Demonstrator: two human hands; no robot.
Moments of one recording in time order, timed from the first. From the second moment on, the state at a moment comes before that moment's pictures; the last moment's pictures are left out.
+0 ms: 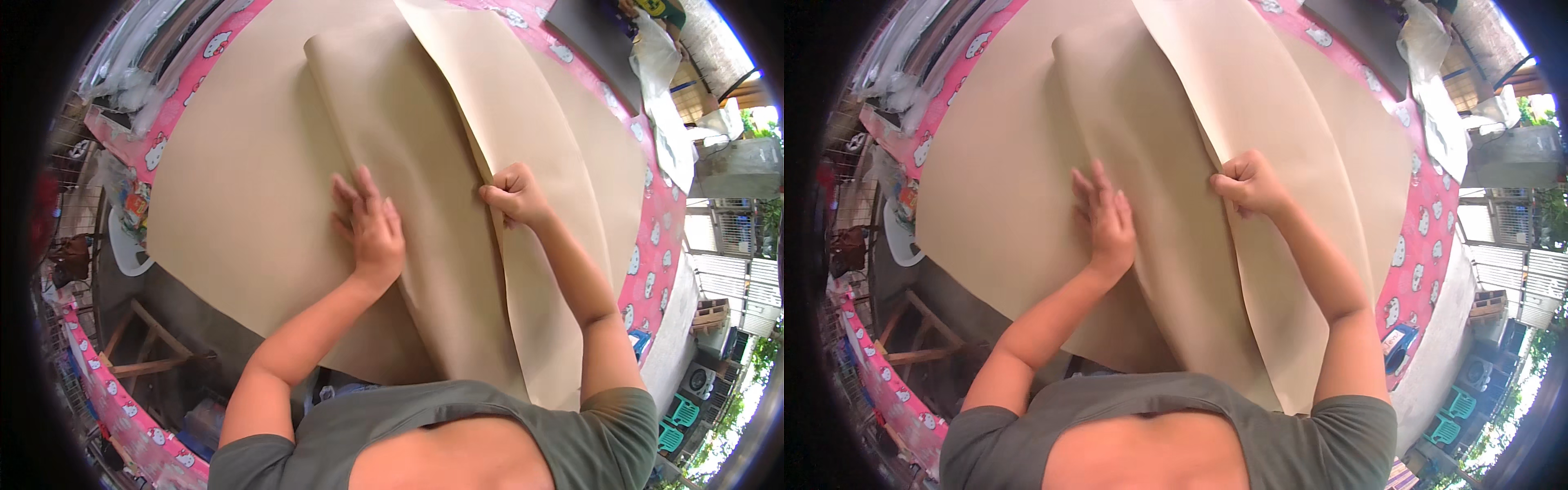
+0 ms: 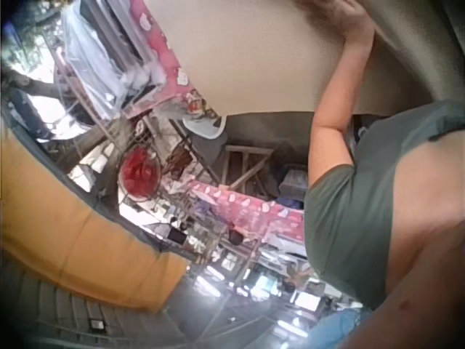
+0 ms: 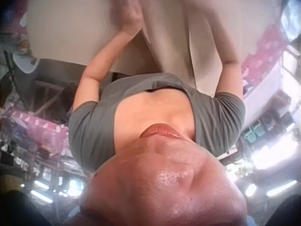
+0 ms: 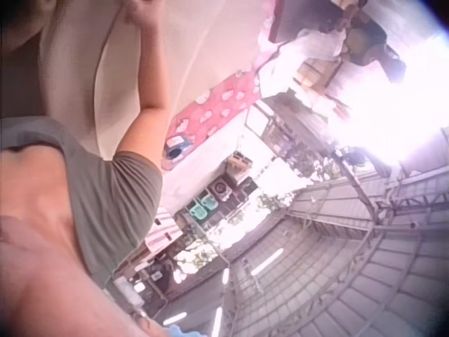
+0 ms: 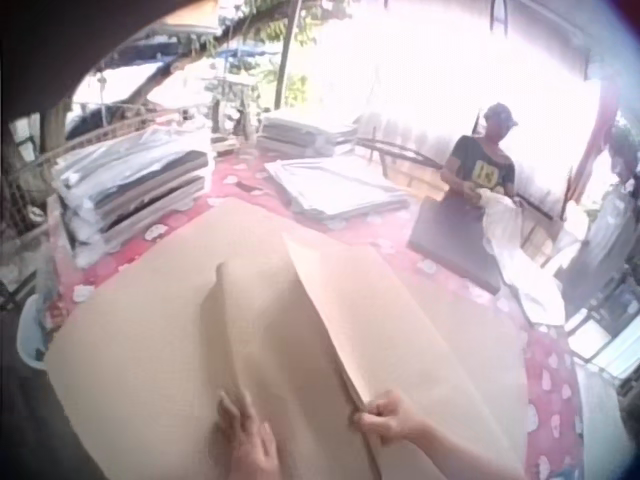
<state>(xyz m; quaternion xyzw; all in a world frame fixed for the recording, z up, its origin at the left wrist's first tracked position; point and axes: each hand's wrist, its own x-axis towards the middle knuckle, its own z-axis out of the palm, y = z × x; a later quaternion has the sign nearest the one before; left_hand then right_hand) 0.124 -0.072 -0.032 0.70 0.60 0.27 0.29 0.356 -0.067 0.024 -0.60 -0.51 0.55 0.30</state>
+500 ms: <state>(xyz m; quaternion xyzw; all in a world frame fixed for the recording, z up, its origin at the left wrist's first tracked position) 0.174 -0.018 -0.005 0.92 0.39 0.01 0.08 0.349 -0.057 0.051 -0.59 -0.62 0.48 0.21</state>
